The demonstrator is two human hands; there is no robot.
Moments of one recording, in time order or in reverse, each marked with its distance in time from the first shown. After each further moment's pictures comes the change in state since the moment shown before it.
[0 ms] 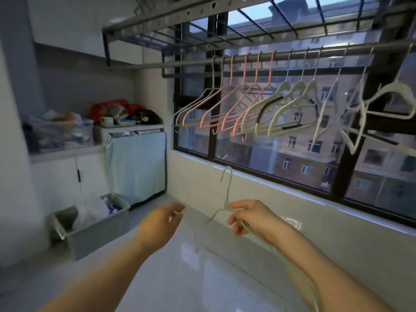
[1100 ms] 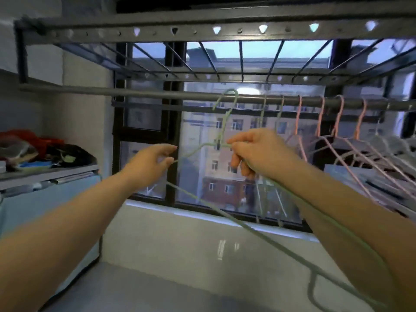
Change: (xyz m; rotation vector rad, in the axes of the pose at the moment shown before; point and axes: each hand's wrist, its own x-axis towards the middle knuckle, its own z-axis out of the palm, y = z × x) left_hand 0.443 -0.145 -0.125 -0.251 -0.076 0.489; right_hand 0.241 -0.276 0.160 -0.440 0.607 -0.497
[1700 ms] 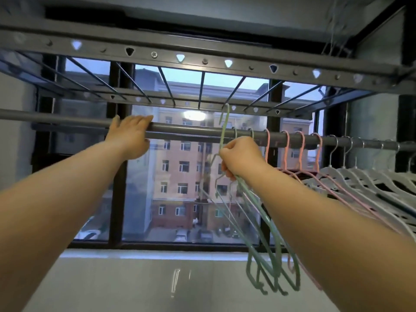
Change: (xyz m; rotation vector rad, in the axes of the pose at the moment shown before) left_hand 0.175 0.008 -0.014 0.449 0.106 0.217; right_hand 0.096 -0.005 -0.011 -0.310 0.350 0.202
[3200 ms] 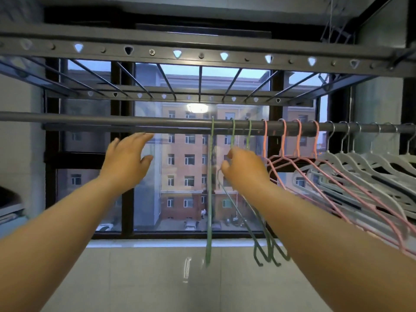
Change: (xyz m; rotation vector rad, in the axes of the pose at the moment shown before) left_hand -0.083 0.019 -0.007 -0.263 0.140 0.008; right_hand -0.023 0.032 0.007 -0.413 0.061 -0.141
